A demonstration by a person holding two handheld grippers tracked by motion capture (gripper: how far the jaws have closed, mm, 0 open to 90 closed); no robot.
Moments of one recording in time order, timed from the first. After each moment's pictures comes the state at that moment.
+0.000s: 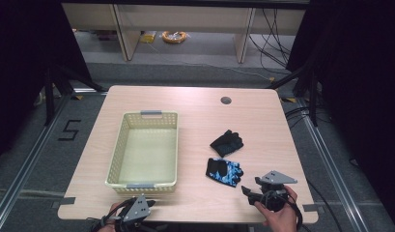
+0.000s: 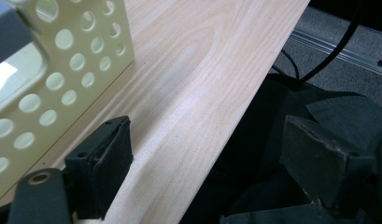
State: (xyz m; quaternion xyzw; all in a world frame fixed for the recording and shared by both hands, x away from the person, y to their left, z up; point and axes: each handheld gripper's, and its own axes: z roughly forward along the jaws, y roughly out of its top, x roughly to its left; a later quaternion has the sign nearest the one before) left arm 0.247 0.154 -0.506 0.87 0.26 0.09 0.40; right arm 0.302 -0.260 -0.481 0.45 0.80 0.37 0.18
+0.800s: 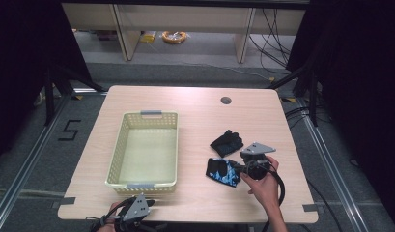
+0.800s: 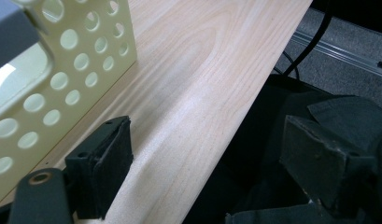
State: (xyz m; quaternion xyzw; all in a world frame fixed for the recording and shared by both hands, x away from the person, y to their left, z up) left arm 0.249 0.155 -0.506 0.87 0.26 0.10 0.40; right arm 0.376 -0.221 -0.460 0.41 0.81 0.36 0.21
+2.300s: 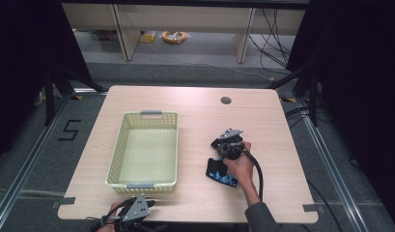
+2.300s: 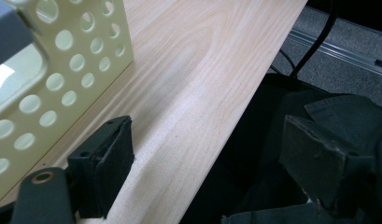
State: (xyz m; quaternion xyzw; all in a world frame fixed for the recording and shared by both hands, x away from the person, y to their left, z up) left arm 0.247 0.154 -0.506 0.87 0.26 0.10 0.41; right arm 0.454 -0.171 -0.498 0.40 0.85 0.29 0.17
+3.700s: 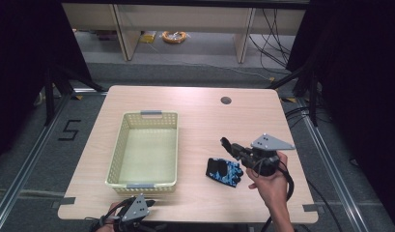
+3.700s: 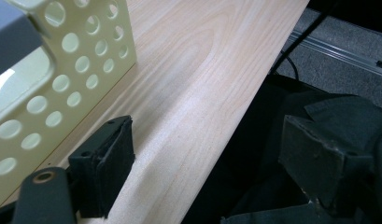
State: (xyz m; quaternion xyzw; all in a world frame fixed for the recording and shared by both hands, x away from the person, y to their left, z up) left arm 0.247 0.156 -0.505 0.87 0.26 0.10 0.41; right arm 0.338 -0.214 -0.383 0.38 0.77 0.47 0.22
